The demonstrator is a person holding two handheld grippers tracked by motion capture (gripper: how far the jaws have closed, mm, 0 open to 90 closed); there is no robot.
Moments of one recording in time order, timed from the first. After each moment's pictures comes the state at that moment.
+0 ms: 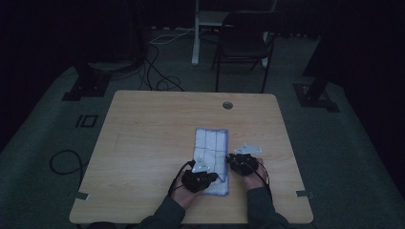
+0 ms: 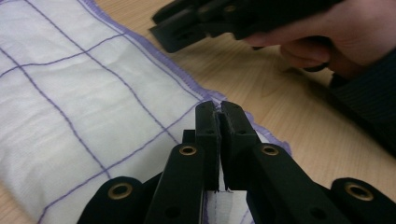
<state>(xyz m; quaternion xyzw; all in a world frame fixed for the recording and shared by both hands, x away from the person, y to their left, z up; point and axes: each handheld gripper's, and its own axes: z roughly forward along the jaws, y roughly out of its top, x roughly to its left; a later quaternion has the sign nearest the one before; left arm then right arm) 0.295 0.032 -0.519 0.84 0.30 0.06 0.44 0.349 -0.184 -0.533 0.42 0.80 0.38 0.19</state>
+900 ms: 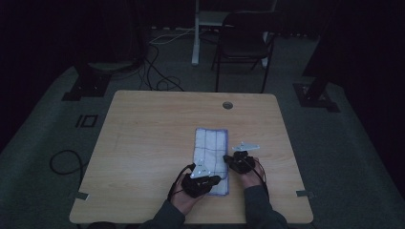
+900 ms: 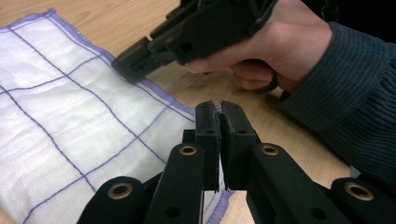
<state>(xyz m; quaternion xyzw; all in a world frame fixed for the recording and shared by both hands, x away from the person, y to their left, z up) 0.274 0.031 -0.501 0.84 0.27 0.06 0.47 0.357 -0.178 -0.535 0.43 0.80 0.39 0.13</state>
